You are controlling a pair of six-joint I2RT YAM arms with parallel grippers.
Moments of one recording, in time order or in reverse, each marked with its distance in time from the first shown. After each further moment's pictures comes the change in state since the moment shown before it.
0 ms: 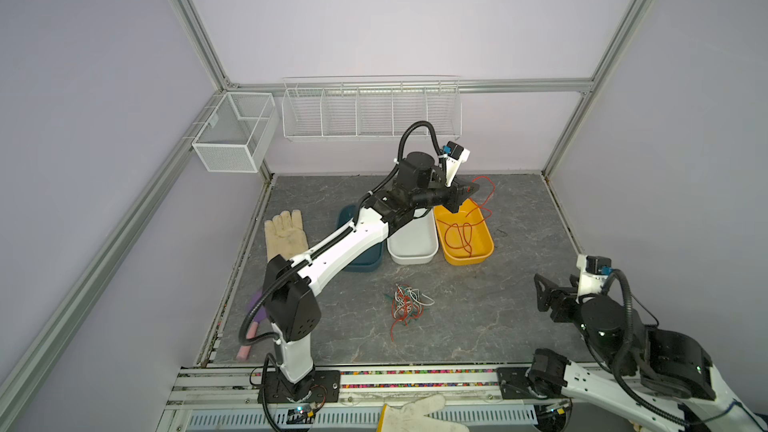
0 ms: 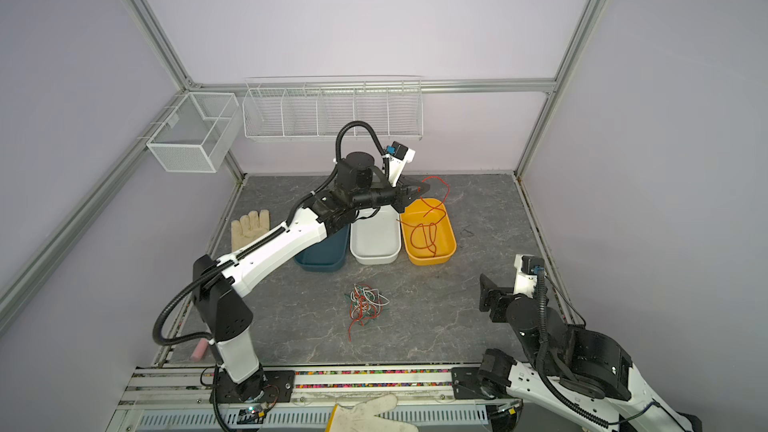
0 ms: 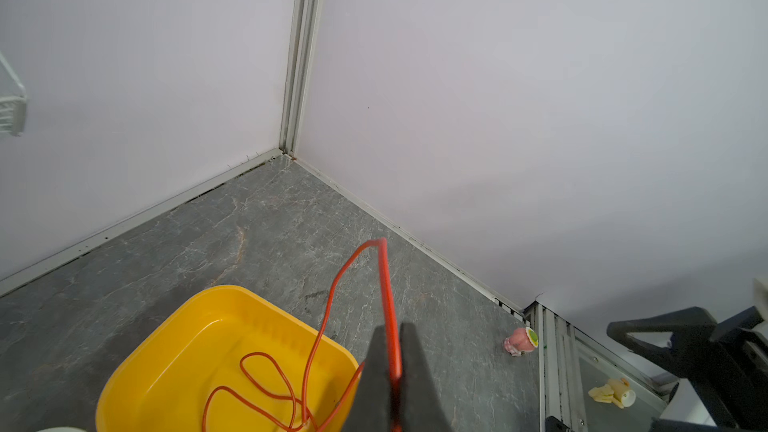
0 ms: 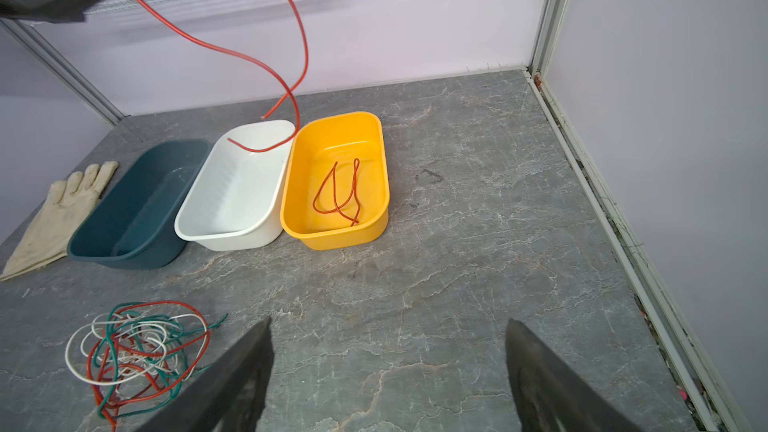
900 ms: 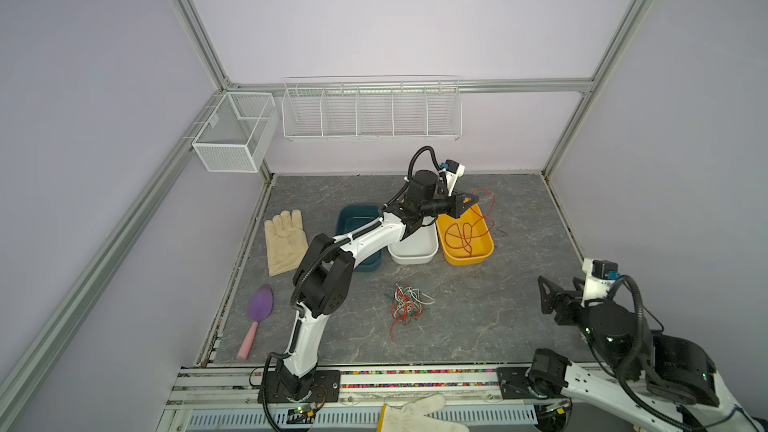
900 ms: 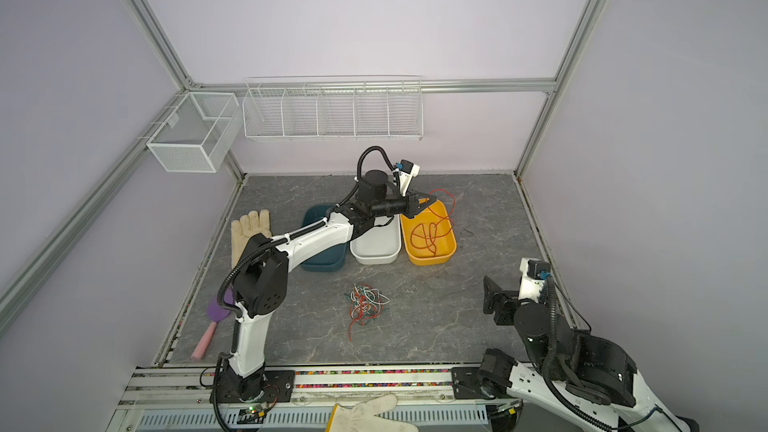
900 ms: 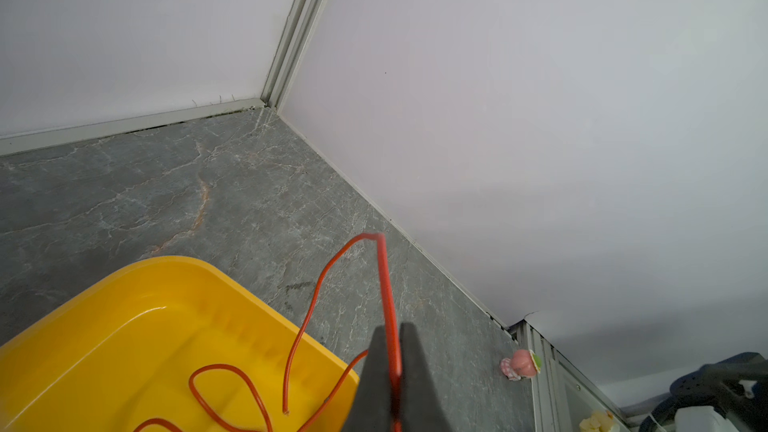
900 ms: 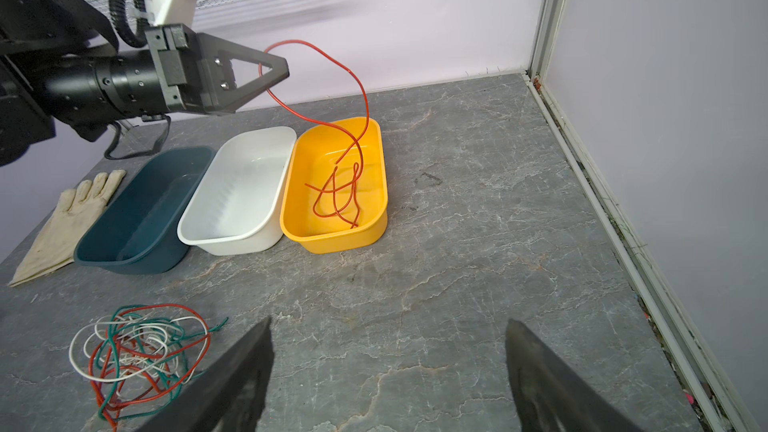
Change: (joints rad) left arm 0.053 0.214 -0.132 0.351 0.099 -0.212; right arm 0.000 -0.049 -0.019 0.003 0.004 -0.012
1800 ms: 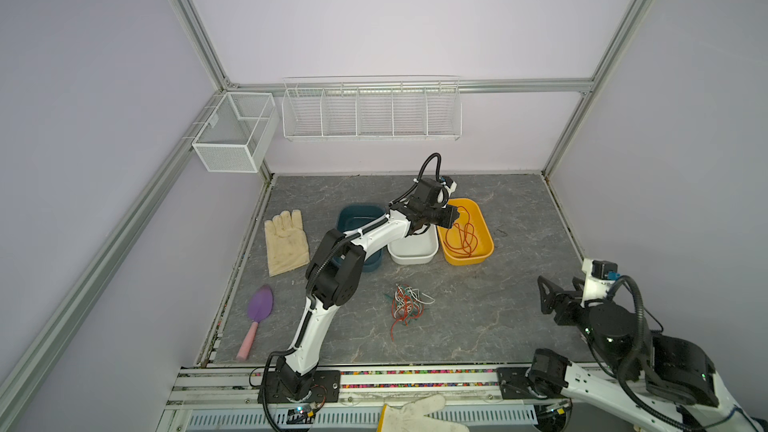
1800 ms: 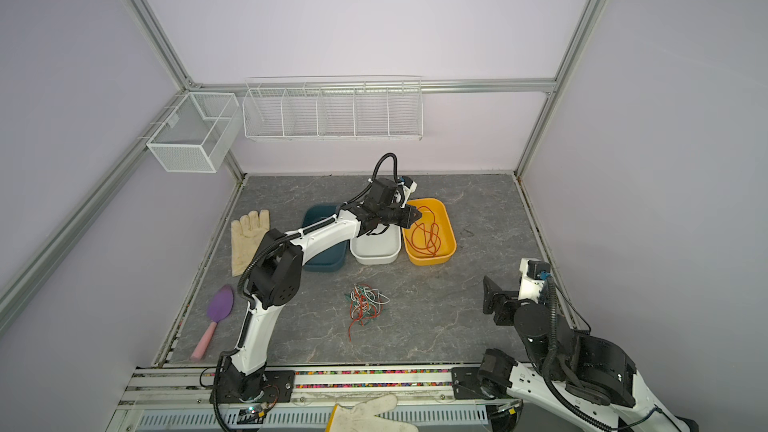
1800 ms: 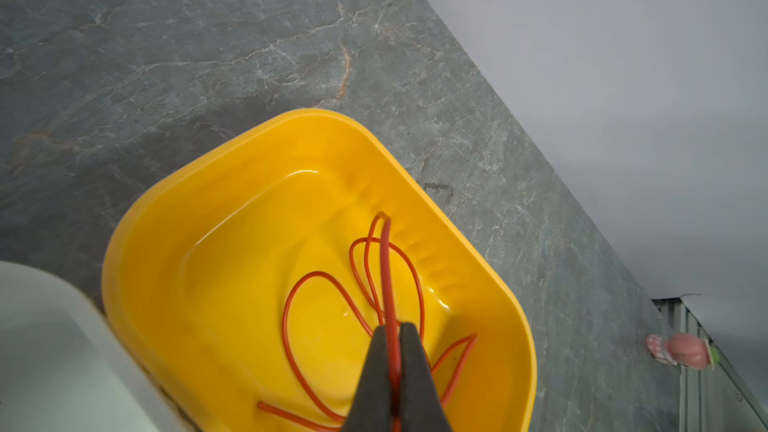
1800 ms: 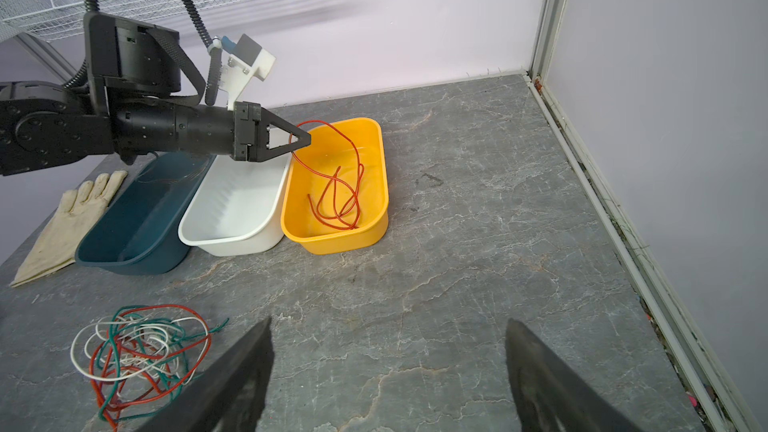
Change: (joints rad) left arm 0.013 0.127 0.147 -0.436 -0.225 0.168; right arm 0.000 -0.004 -0.006 0.010 0.000 -0.007
